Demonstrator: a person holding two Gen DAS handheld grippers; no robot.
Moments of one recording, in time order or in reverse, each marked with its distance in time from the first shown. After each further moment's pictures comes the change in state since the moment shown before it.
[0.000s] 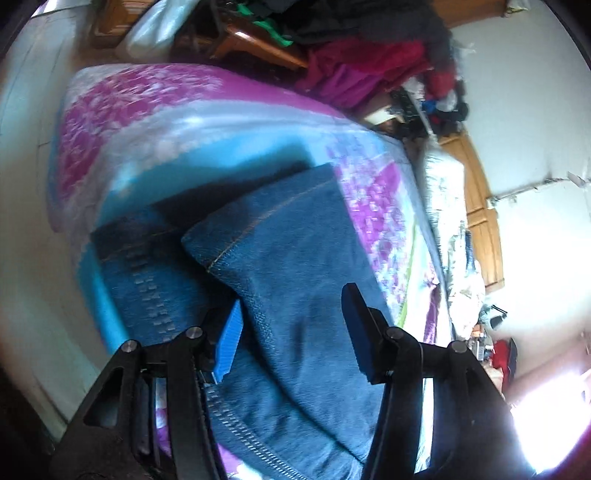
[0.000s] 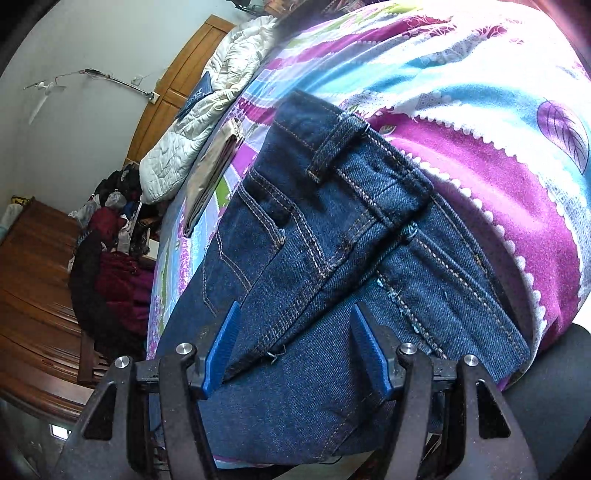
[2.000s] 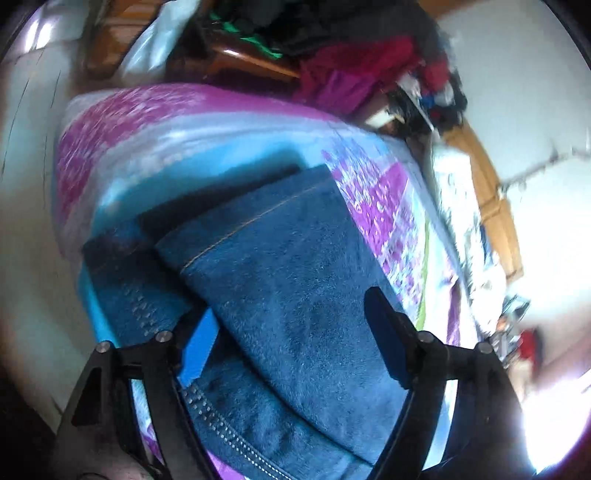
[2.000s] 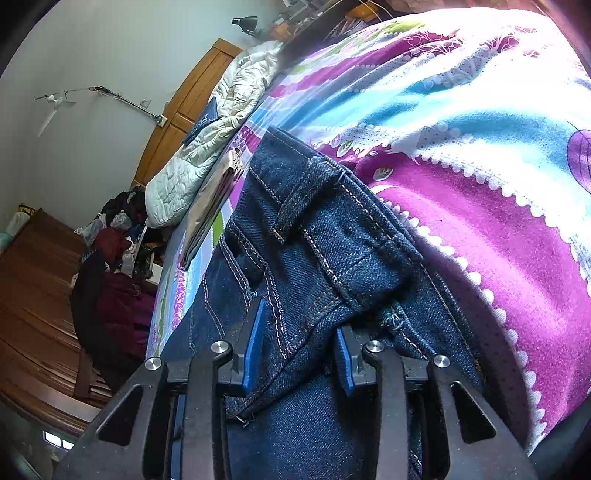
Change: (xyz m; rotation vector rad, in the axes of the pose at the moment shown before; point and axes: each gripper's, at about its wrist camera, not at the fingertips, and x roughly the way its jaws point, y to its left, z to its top) left arm -0.010 -0.018 -0.023 0.105 -0.049 0.107; right arm 0.033 -0.030 0.033 -0.008 -0.103 0.055
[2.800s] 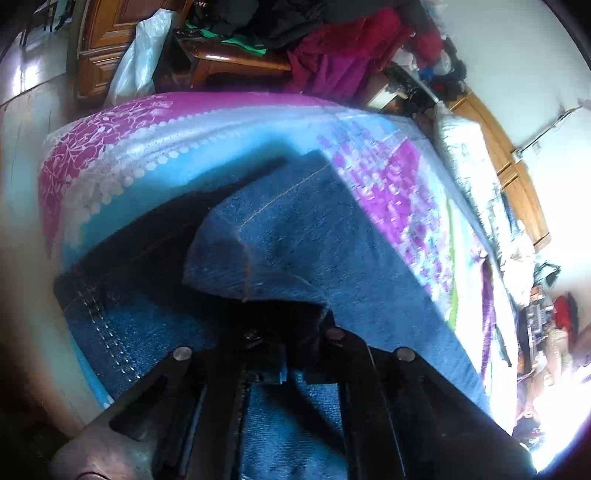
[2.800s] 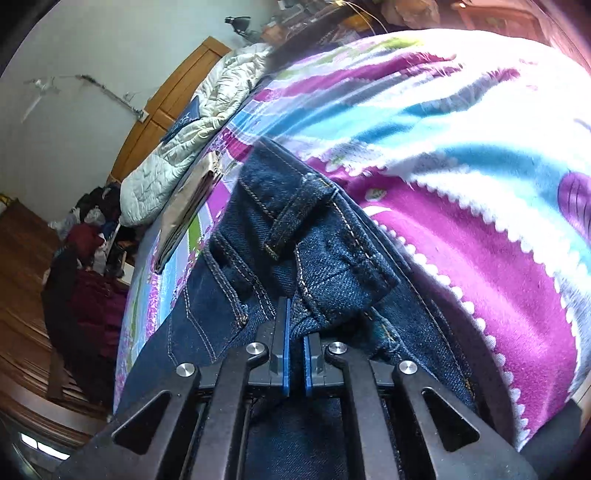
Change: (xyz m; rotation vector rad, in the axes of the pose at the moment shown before) left arm 0.022 -0.017 0.006 0.108 0.005 0.077; right arm 0.000 0.019 0.014 -0.080 -0.021 -0.141
